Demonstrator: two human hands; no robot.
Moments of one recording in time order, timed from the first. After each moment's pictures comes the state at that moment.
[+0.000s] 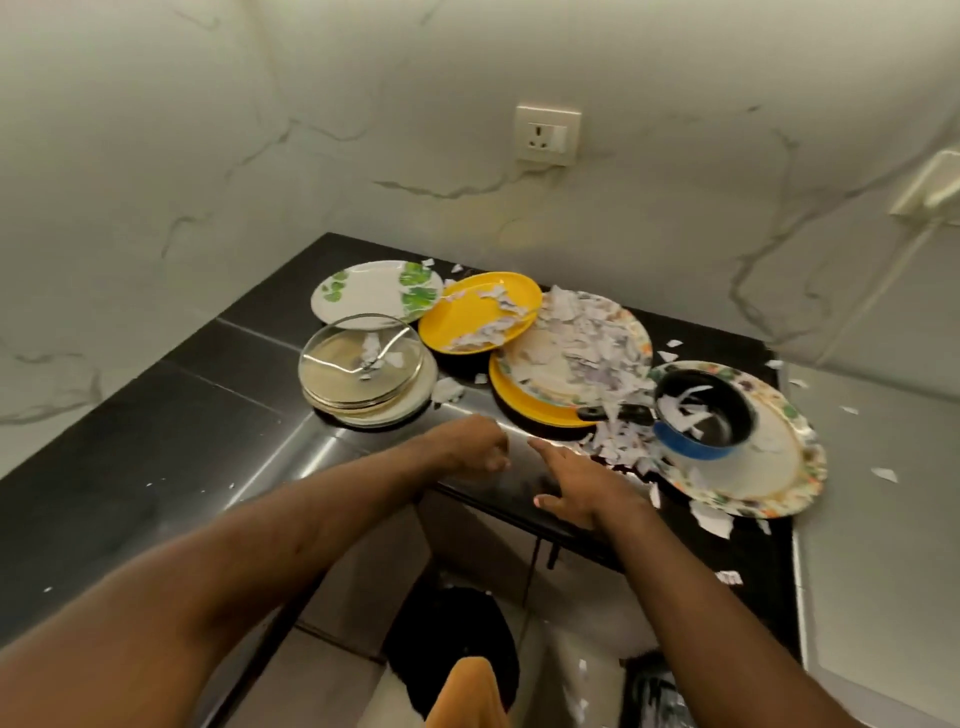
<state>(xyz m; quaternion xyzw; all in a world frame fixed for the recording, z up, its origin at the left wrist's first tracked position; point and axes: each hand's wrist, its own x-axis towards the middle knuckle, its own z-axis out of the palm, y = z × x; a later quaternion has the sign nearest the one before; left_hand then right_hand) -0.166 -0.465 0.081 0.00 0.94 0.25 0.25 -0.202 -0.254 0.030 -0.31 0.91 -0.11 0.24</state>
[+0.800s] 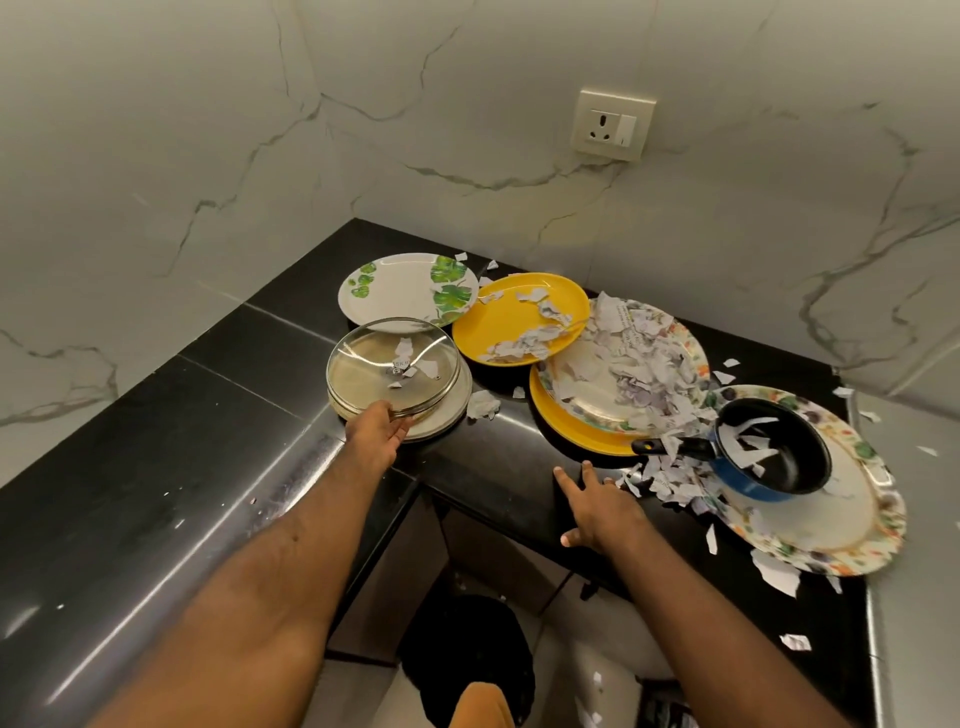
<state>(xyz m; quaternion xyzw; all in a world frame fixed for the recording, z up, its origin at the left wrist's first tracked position) -0.187 -0.646 0.020 -0.53 0.34 0.77 -0.13 -0.231 -0.322 -0.004 -0.25 0.90 0.09 0.34</state>
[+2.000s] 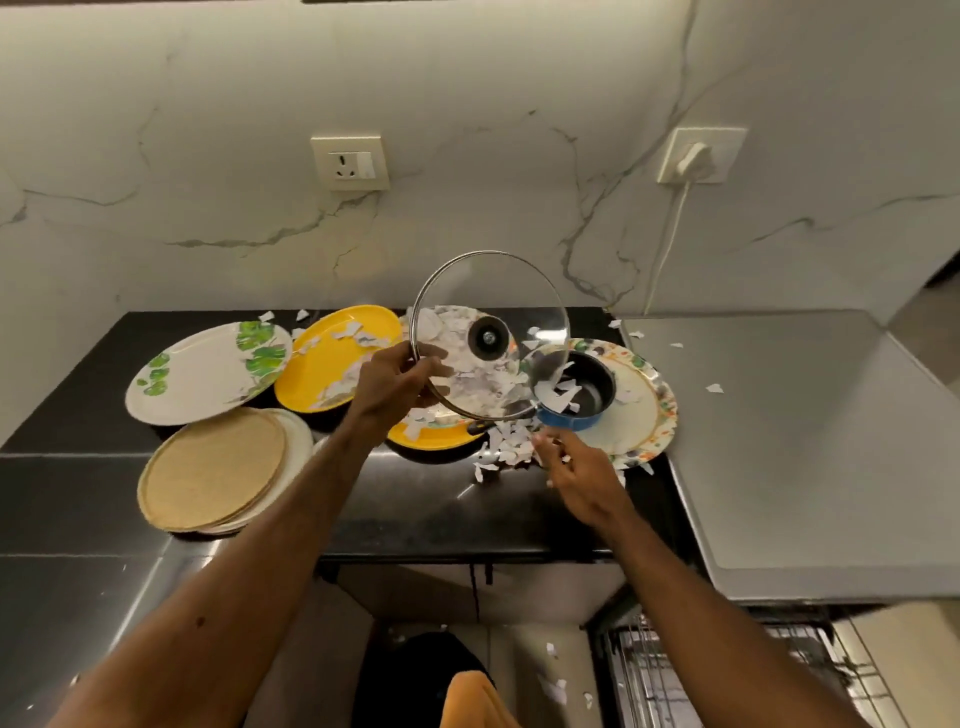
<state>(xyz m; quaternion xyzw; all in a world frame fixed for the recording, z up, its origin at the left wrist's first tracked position) -0.264 -0.433 0.131 -0.01 0.79 0.61 0.01 -0.180 -0.160 0.034 0.01 0.88 -0.47 0.03</state>
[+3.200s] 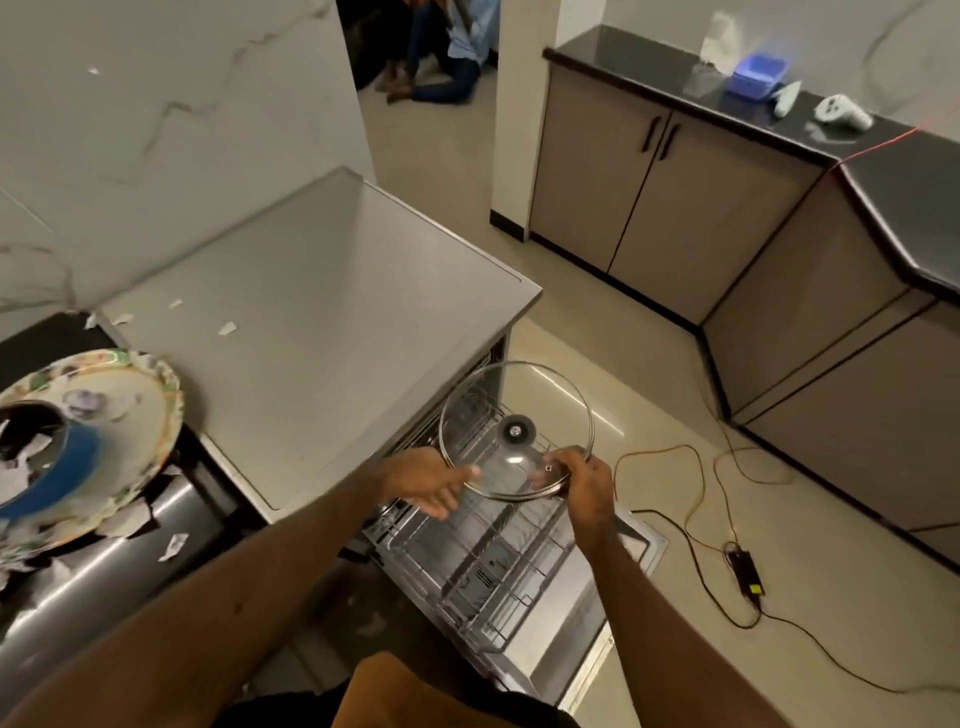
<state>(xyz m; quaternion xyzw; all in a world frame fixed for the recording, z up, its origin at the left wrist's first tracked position) -0.038 0.130 -0.021 0.33 0.71 0.14 0.60 0.197 0.246 -0.054 0.52 0.47 -0.66 -0.26</state>
